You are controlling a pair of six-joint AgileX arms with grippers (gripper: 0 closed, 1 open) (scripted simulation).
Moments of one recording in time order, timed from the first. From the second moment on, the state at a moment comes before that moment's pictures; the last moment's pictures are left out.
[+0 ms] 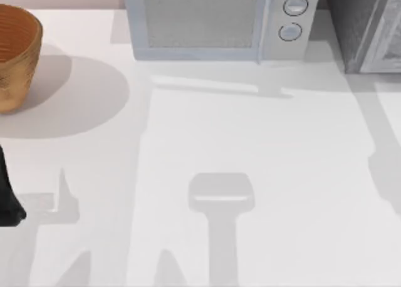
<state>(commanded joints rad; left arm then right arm) 0.00 0.00 0.00 0.00 0.00 0.00 0.10 2.09 2.77 -0.68 0.12 0.02</state>
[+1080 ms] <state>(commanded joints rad) 0.00 0.00 0.00 0.00 0.00 0.00 0.10 2.09 2.77 -0.68 0.12 0.02</state>
